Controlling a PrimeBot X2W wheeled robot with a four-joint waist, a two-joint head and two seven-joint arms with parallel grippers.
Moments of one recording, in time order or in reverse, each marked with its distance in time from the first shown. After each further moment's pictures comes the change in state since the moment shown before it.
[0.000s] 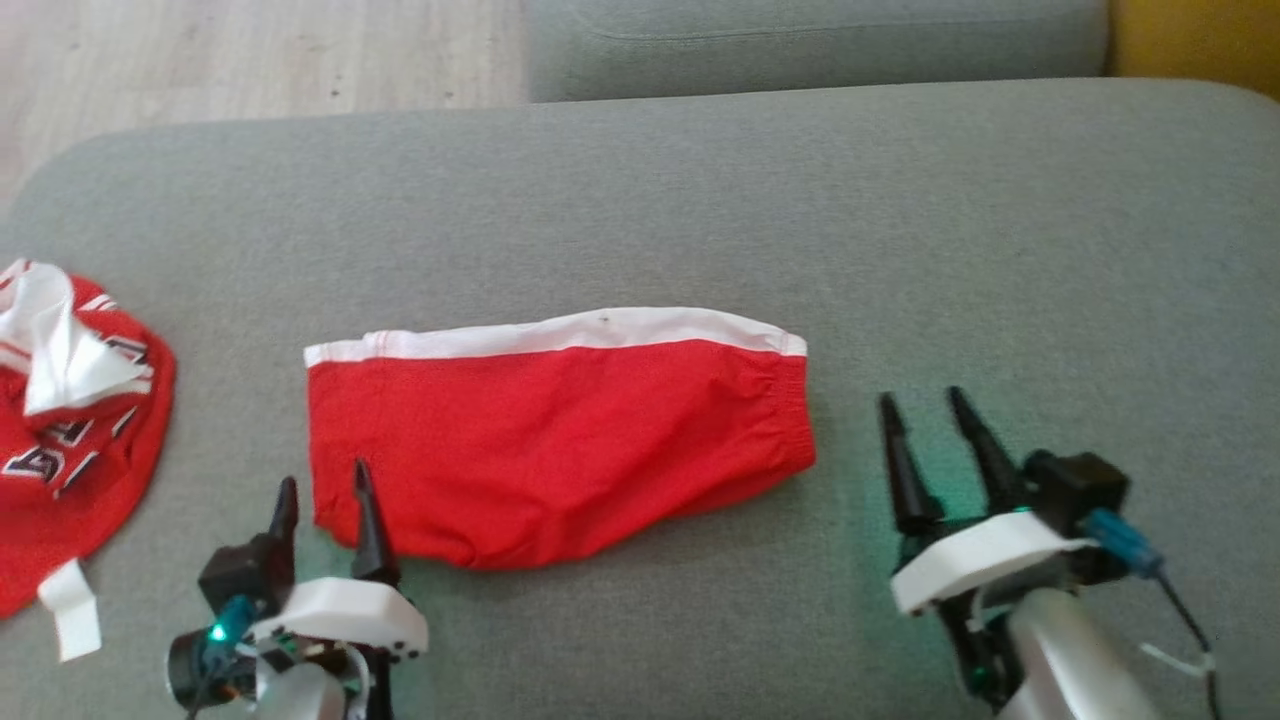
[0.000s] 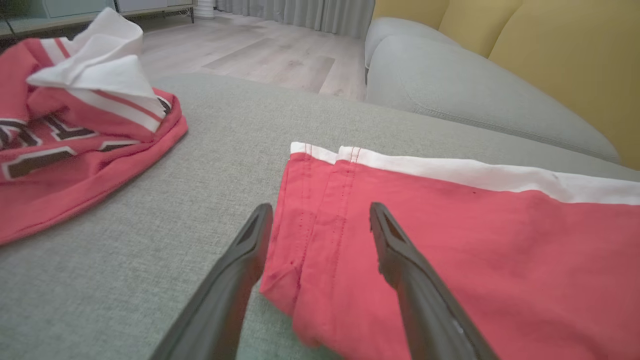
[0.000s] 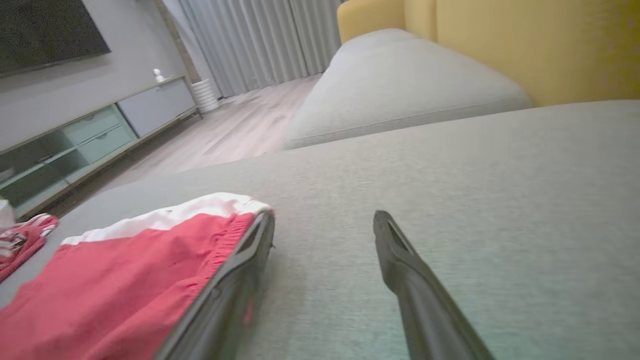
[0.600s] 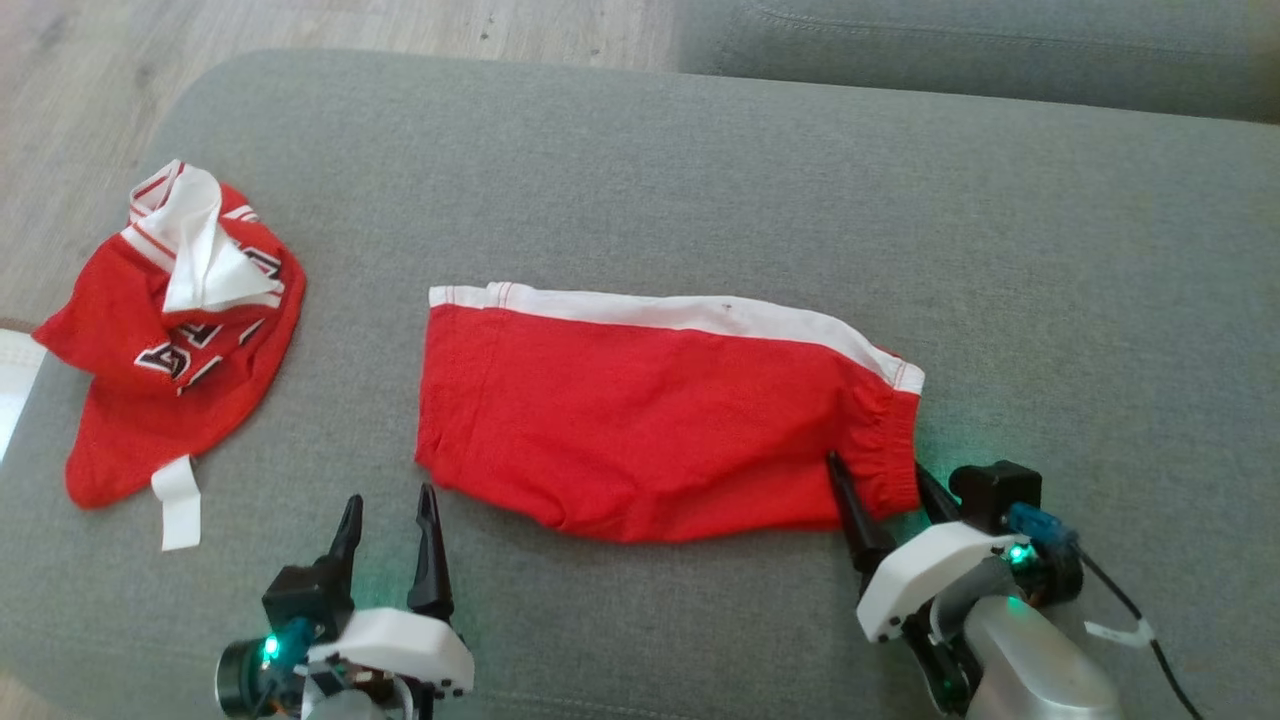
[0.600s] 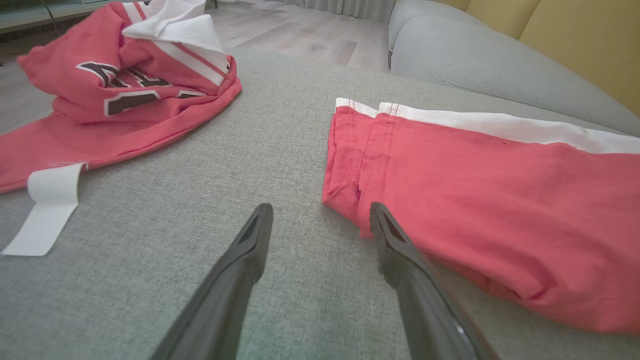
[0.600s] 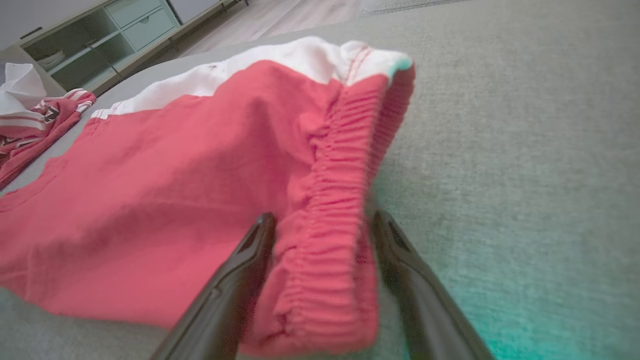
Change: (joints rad) left arm 0.054 0.002 -0.132 -0.045 0.001 0.007 0.000; right arm -0.152 -0.002 0.194 0.381 0.090 0.000 -0.006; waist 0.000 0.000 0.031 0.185
